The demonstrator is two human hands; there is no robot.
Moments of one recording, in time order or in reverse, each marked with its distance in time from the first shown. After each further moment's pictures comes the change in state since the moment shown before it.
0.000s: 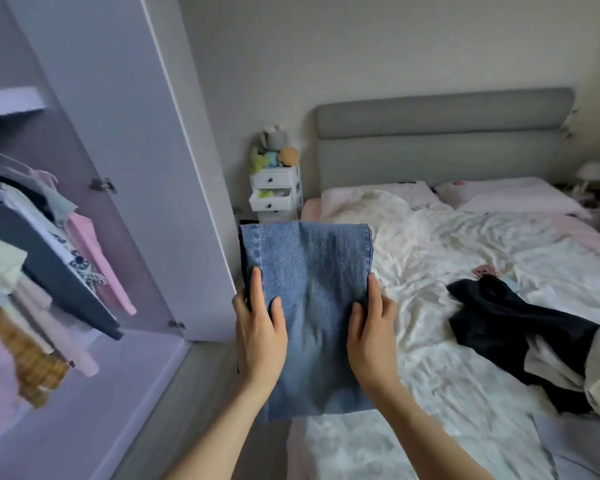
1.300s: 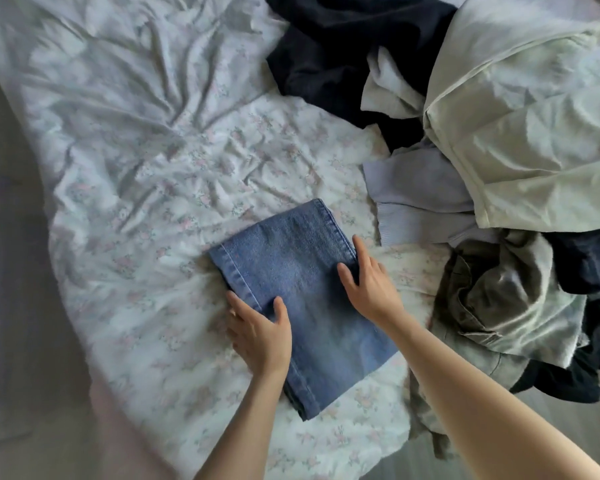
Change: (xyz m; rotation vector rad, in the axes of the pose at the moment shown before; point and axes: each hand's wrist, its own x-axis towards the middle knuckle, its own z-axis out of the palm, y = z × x) left_hand -0.357 -0.022 0.291 0.340 -0.834 -0.733; right_hand -0.154 0.405 -0.182 -0.588 -0.537 0.766
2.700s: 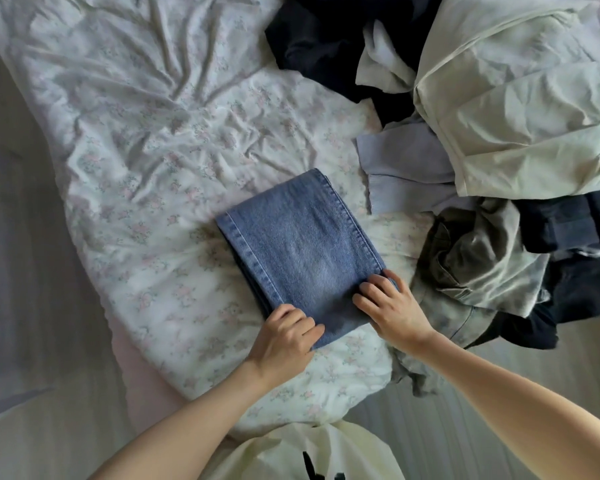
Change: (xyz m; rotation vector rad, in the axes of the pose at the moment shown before) left_hand -0.044 -0.041 -0.049 0.444 -0.286 1.492; right_hand -0.097 0.040 -0.027 -0.646 0.150 -0.785
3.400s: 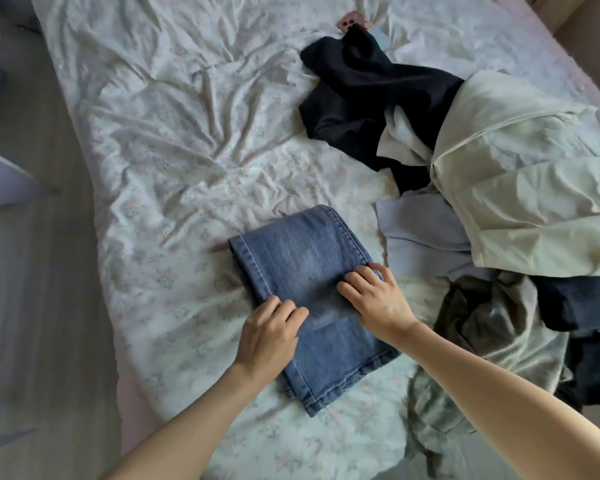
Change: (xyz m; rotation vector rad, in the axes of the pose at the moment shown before) left_hand 0.035 -0.061 -0.050 0.097 0.150 -0.298; right_hand 0.120 0.021 -0.038 -0.017 0.070 -0.028
